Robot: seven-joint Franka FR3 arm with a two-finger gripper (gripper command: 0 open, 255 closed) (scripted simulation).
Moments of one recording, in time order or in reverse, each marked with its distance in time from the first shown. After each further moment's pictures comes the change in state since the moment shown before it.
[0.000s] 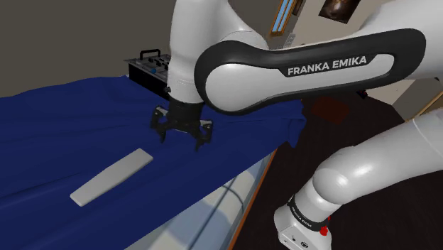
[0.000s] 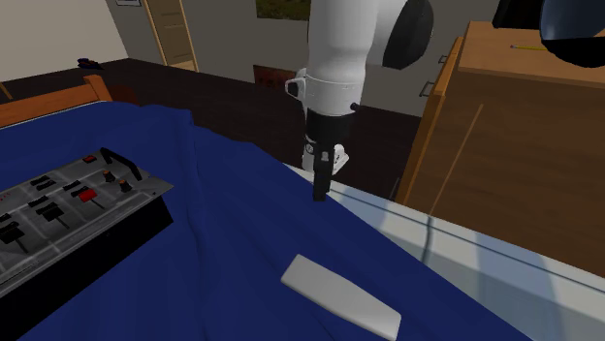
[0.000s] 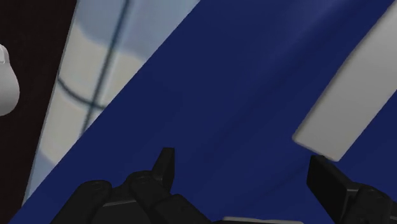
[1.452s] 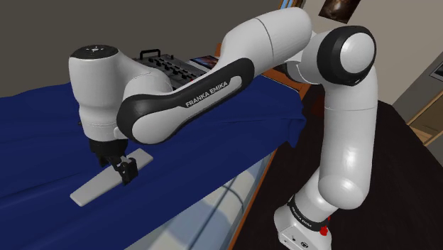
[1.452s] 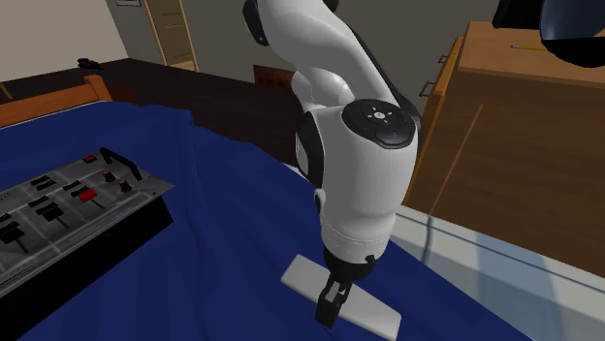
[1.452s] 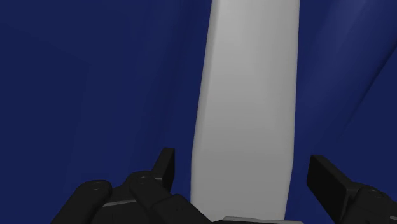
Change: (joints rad) arm 0.196 0.886 0.024 0.455 -0.707 0.097 0.972
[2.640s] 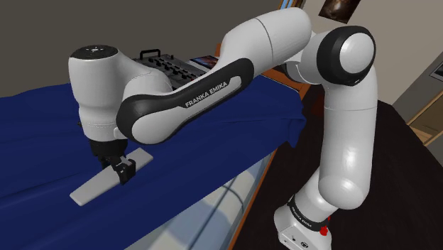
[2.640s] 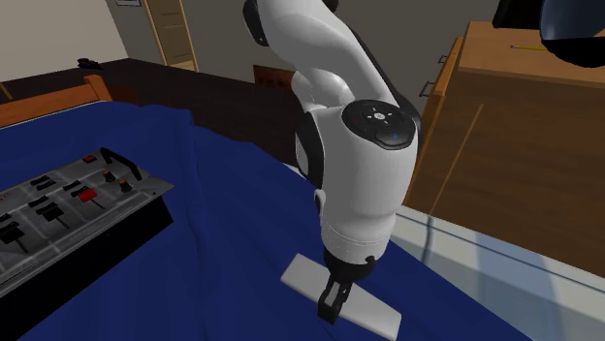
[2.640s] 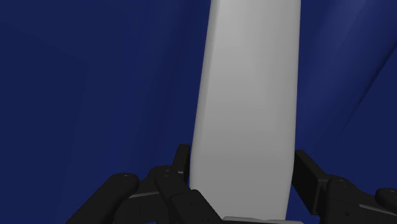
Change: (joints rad) arm 0.002 0.002 -0.001 0.002 -0.002 0.000 0.001
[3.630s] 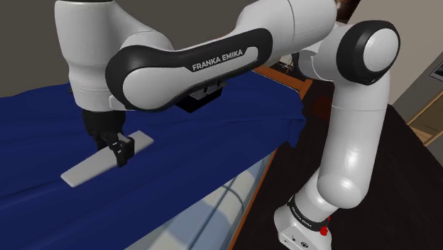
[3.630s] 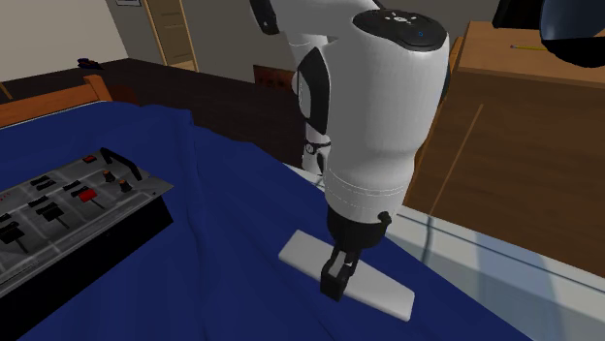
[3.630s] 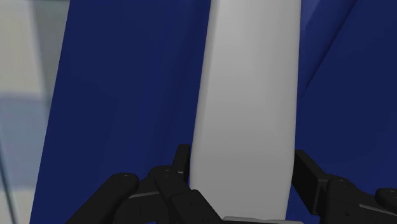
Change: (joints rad) arm -0.038 -0.089 0.062 0.081 0.088 -0.144 -0.055
